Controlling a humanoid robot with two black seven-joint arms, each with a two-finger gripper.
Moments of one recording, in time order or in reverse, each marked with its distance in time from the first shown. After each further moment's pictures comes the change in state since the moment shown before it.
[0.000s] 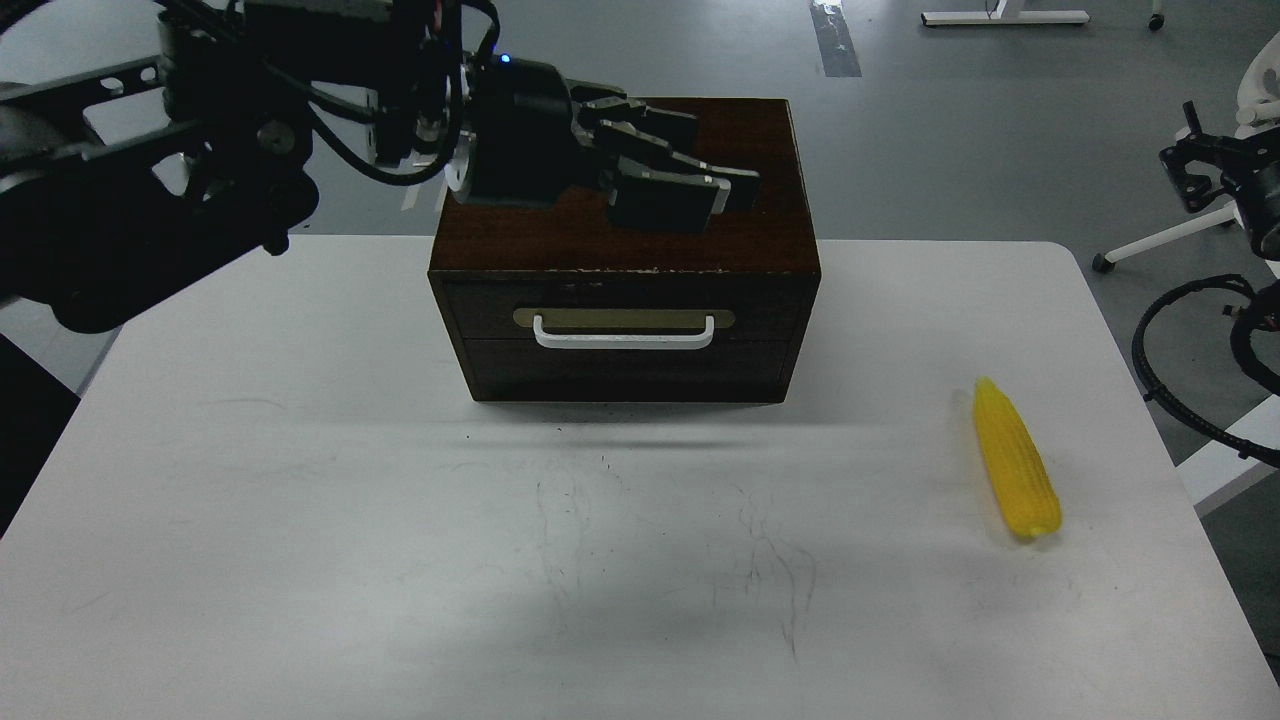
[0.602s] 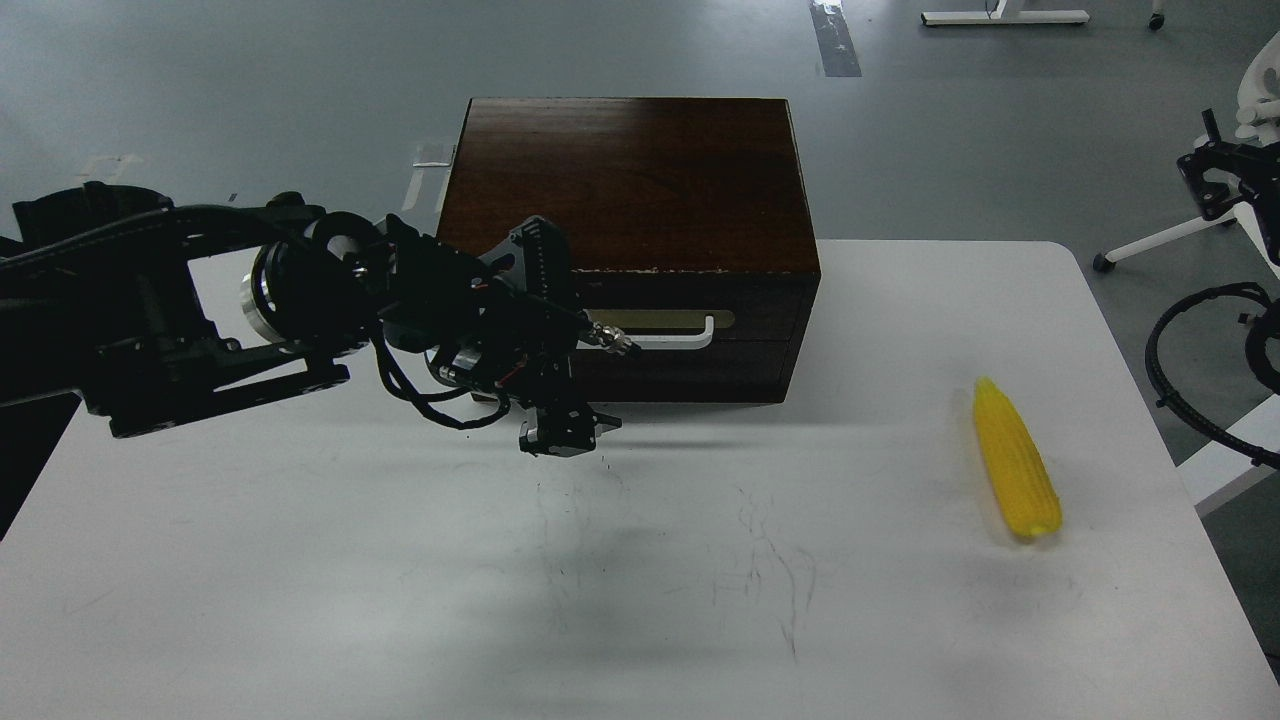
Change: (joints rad) left arm -0.015 -0.014 0.355 -0.001 0.516 0.000 -0.002; right arm -0.014 -0.006 0.009 0.000 0.003 0.000 0.001
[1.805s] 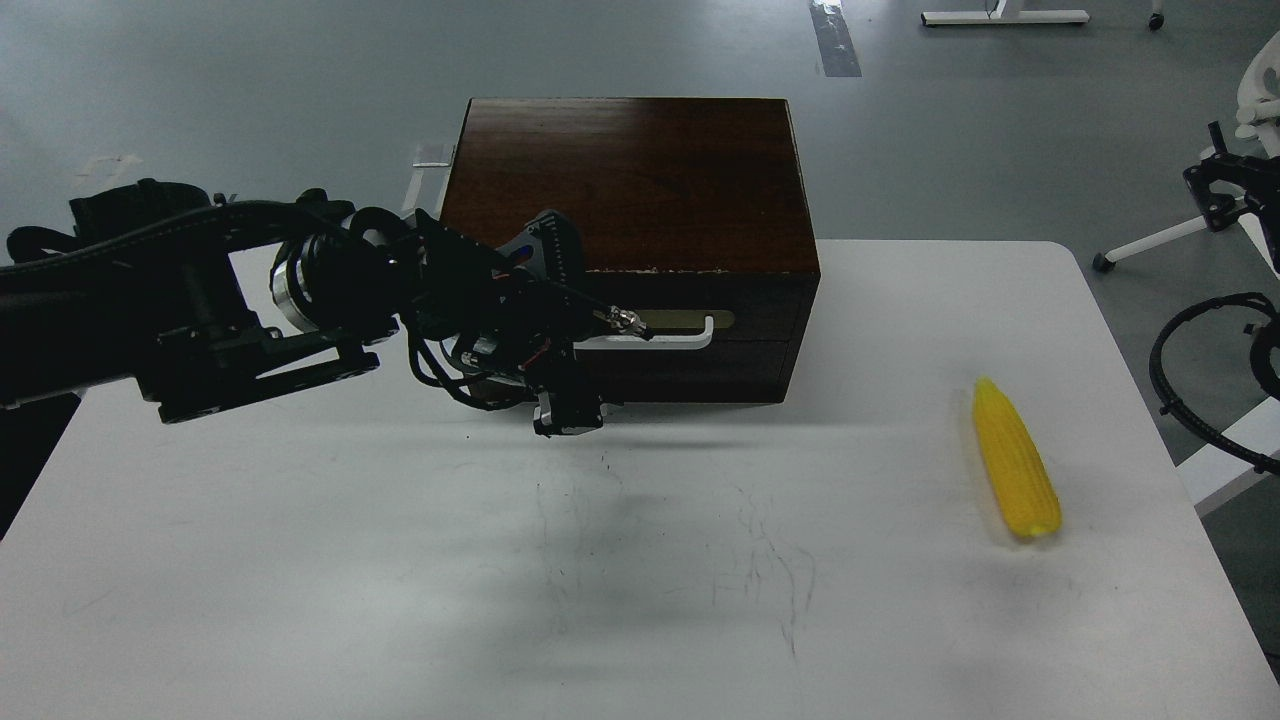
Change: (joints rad) left arm 0.002 -0.092 0.009 0.120 0.000 0.000 0.000; right arm -0.013 0.000 0.004 -0.016 0.000 0.000 -0.002
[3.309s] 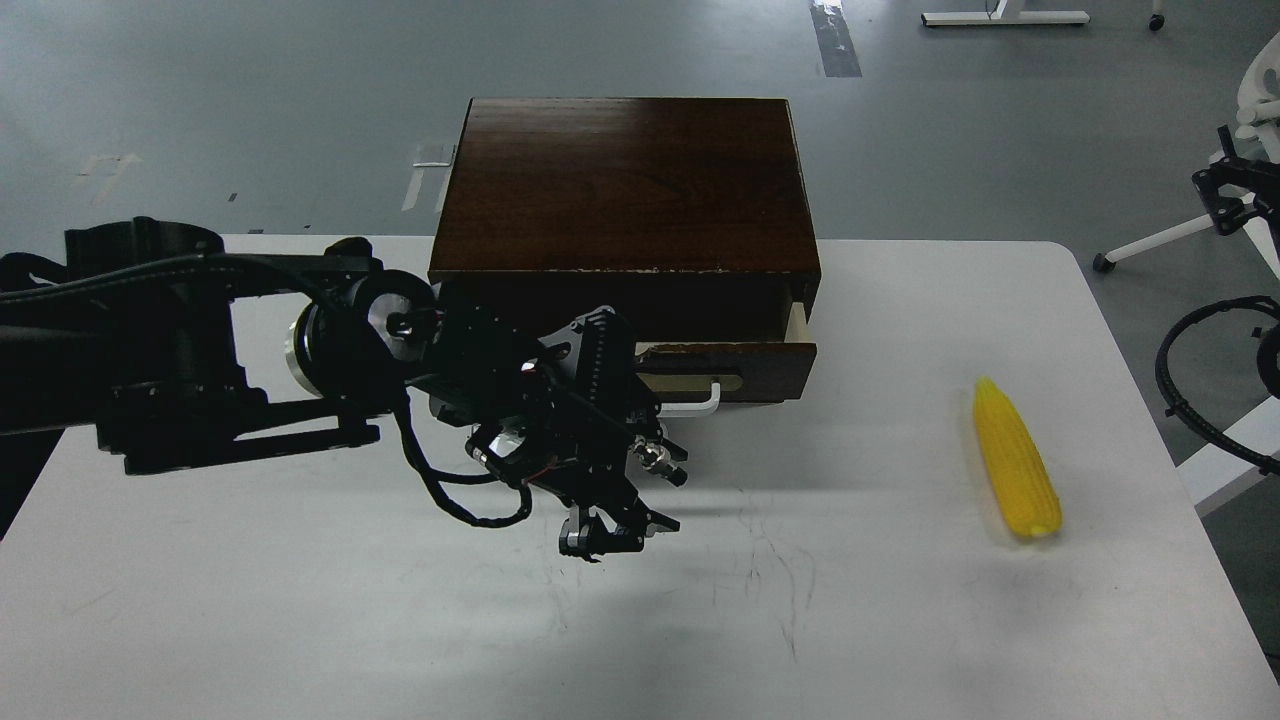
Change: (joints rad) left arm -0.026 0.059 -0.008 -0.295 0.000 0.000 -0.065; right arm -0.002 -0.003 -0.001 -0.015 0.000 0.000 0.000
